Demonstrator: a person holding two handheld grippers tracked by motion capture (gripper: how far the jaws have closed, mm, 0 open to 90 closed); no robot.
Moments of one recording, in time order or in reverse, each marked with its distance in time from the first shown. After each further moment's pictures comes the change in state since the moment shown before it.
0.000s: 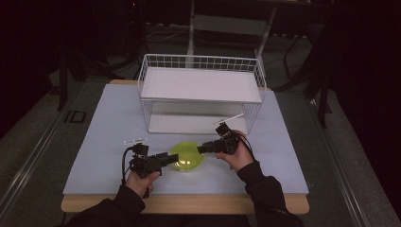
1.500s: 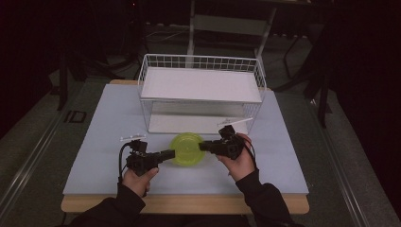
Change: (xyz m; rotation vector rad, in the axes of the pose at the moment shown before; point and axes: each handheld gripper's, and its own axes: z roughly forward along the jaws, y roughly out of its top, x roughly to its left) left arm -0.036 0.021 -0.023 -0.006 0.003 0.079; right arm 0.058 -0.007 -0.040 -0.180 -0.094 -0.060
